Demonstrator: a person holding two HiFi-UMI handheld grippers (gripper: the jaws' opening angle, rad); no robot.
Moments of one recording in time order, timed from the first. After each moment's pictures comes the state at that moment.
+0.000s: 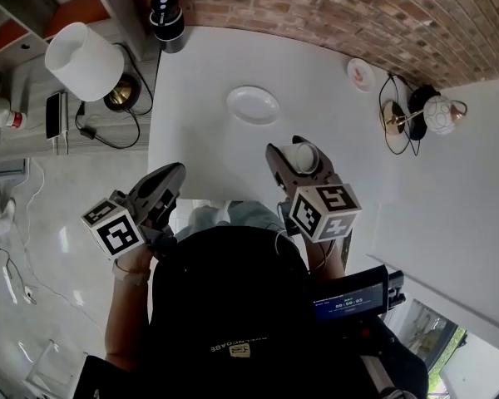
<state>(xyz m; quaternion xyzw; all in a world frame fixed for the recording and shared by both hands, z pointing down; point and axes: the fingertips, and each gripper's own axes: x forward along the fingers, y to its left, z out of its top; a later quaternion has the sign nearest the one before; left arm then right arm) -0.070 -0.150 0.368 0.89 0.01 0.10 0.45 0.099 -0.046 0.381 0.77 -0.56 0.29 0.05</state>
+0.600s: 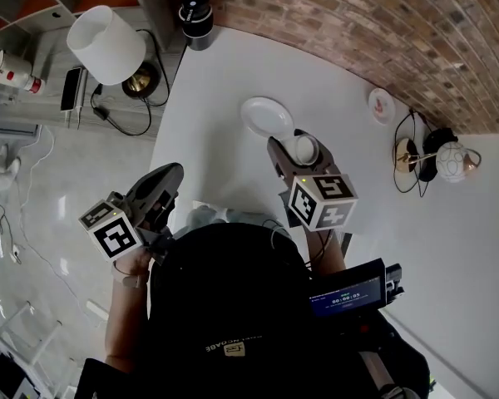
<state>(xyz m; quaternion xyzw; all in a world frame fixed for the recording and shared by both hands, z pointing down) -0.068 -0.152 0.361 0.89 -0.09 0.06 0.45 0.134 -0.092 0.404 0.71 -0.63 0.29 0.09</state>
